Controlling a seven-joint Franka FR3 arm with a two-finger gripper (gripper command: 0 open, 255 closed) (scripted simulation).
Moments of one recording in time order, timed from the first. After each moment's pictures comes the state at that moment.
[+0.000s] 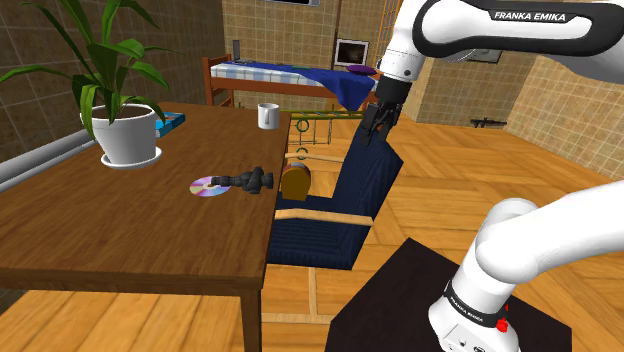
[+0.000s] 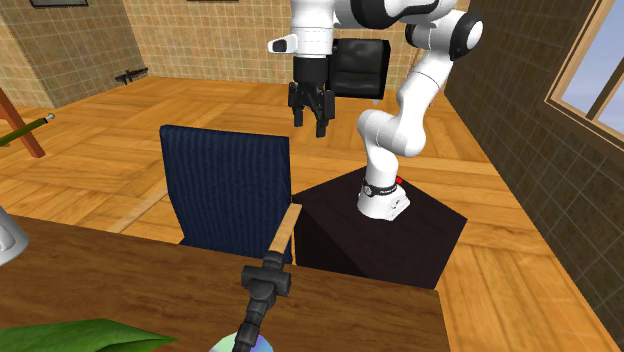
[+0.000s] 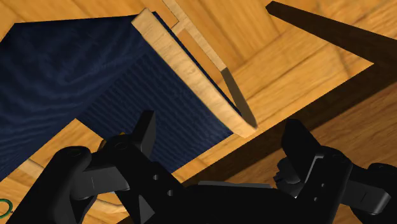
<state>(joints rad) 0.01 -0.74 0.04 -2.33 0.11 1.69 0.01</state>
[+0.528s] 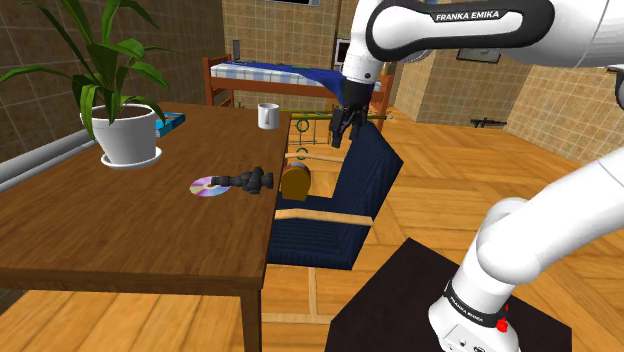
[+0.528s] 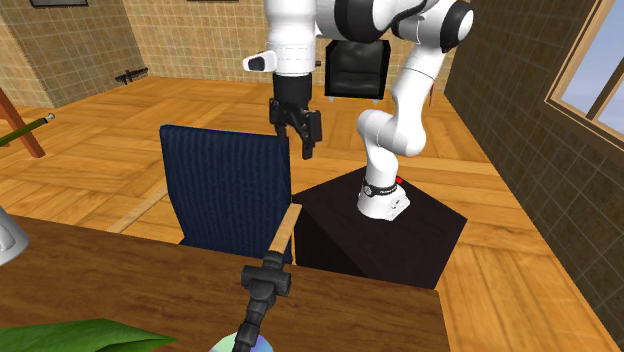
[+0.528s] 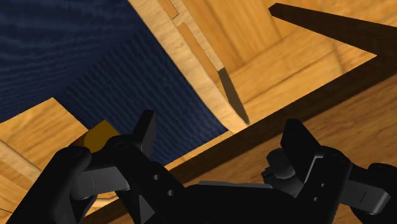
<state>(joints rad) 0.04 -0.49 0.10 -2.18 0.10 1.75 0.01</state>
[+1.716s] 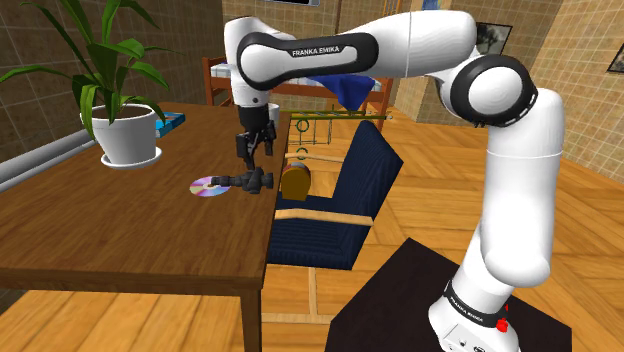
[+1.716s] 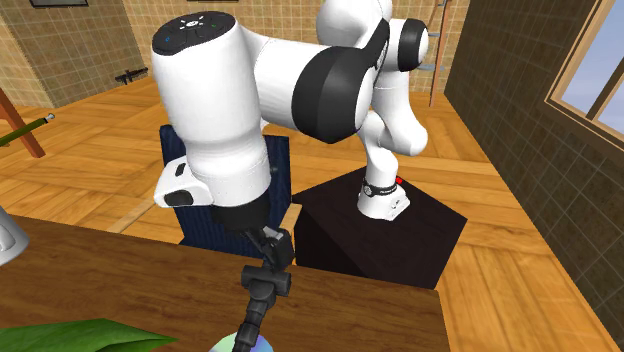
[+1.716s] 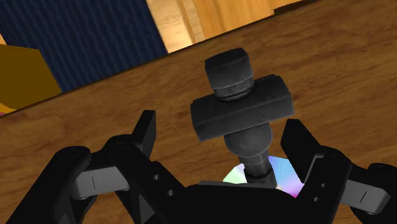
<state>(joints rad) 0.18 0.30 0.28 -1.46 -0.13 1.65 0.09</state>
